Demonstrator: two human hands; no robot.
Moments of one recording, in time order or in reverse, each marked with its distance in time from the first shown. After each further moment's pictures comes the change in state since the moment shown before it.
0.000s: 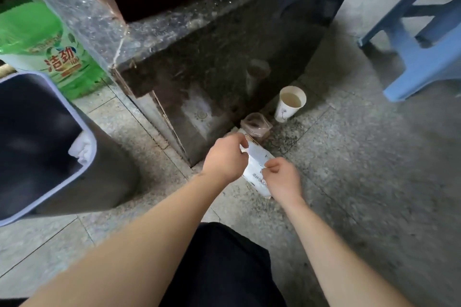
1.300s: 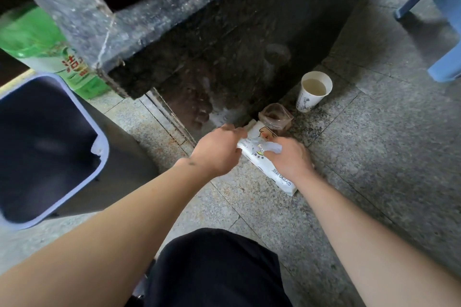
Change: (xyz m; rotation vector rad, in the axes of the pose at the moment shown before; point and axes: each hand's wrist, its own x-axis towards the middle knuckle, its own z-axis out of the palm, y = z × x) left_hand 0.023 -0.045 -0.025 0.445 -0.086 0.228; right_hand 0.041 -0.026 0.016 -0.362 -0.143 -0.204
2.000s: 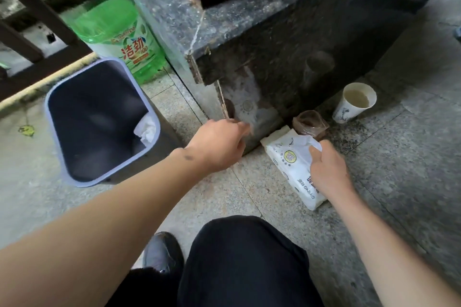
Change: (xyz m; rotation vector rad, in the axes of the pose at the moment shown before) left_hand -0.061 -0.033 -0.053 0.153 0.131 -0.021; right_hand -0.024 -0.005 -0.006 0.143 0.084 -0.039
